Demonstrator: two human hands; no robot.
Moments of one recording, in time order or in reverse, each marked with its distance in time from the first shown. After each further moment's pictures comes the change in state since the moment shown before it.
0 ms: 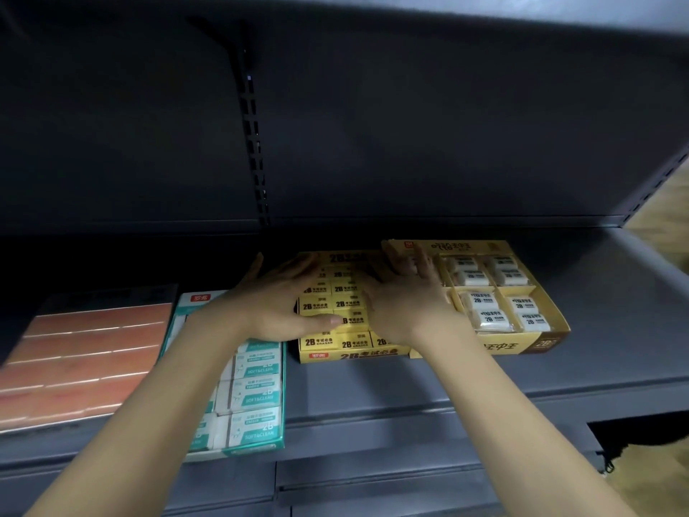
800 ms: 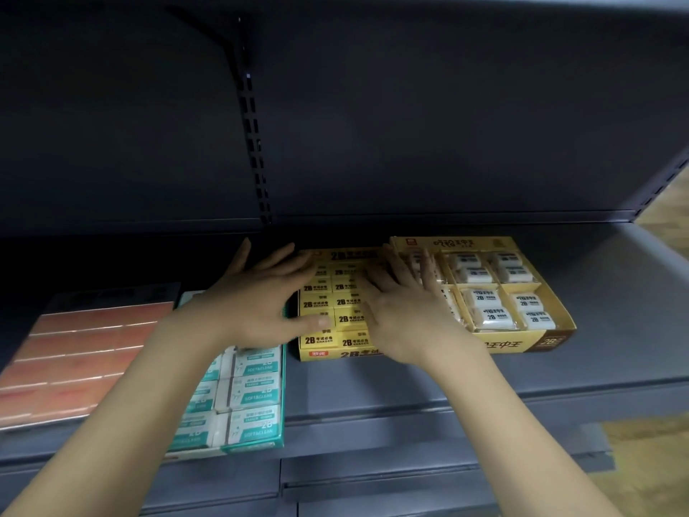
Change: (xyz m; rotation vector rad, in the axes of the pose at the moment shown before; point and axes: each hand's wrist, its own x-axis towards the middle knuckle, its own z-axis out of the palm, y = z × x) left_hand -0.023 -0.001 -0.011 0.148 0.062 0.001; right_hand -0.016 -0.005 0.009 0.045 0.123 -0.044
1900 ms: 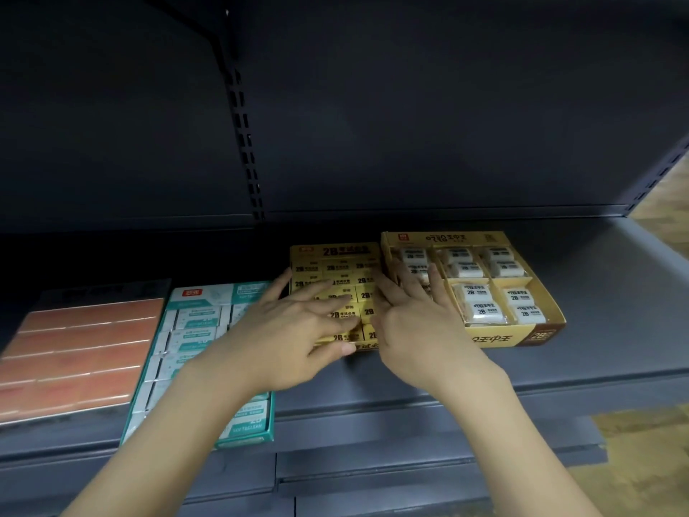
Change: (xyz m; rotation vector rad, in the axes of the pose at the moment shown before) left_hand -0.012 0.045 0.019 -0.021 0.128 0.197; right_hand -0.033 0.006 -0.001 -0.009 -0.012 0.003
